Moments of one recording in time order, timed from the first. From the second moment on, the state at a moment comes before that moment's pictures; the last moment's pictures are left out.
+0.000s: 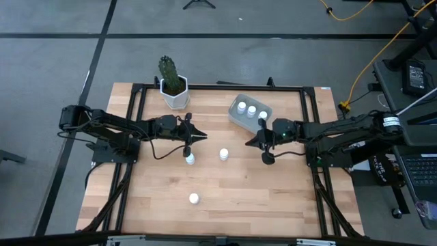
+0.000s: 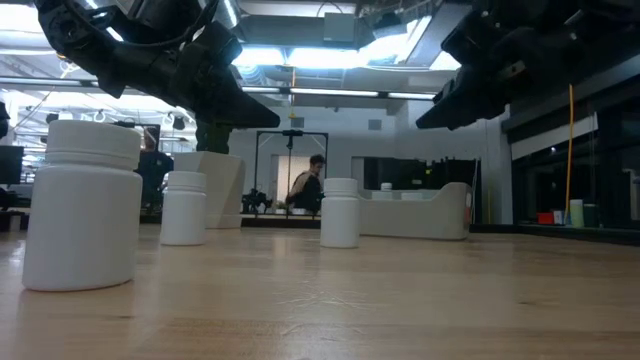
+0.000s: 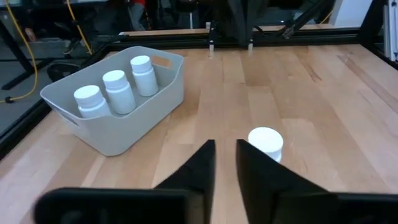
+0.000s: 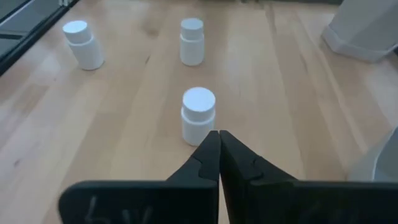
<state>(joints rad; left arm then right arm) 0.13 1.28 0.43 0.55 0.04 0.05 -0.04 1.15 0.50 0.16 -0.10 -0.09</state>
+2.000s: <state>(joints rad) -0.40 1.01 0.27 -0.12 -0.46 -0.65 -0.04 1.19 0.50 0.31 -0.10 -0.09</state>
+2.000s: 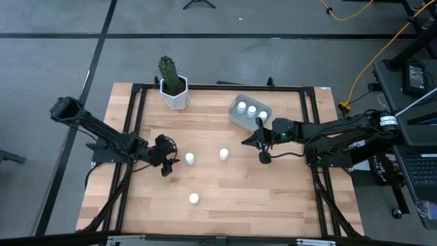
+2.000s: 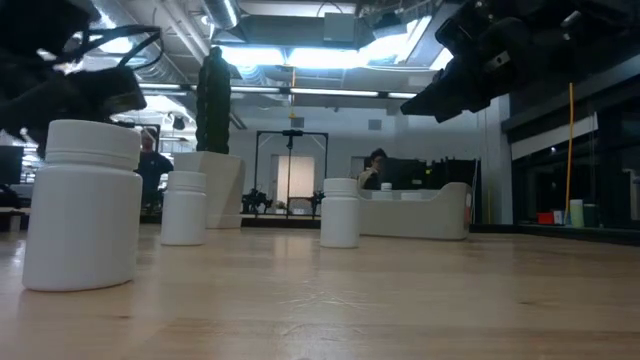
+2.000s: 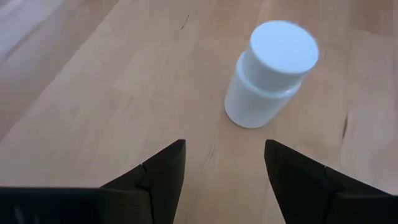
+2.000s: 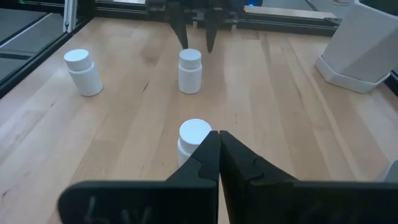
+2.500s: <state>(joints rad) -0.45 1.09 0.14 0.26 -0.51 -0.62 -0.04 1.19 0.50 0.31 -0.10 -0.09</state>
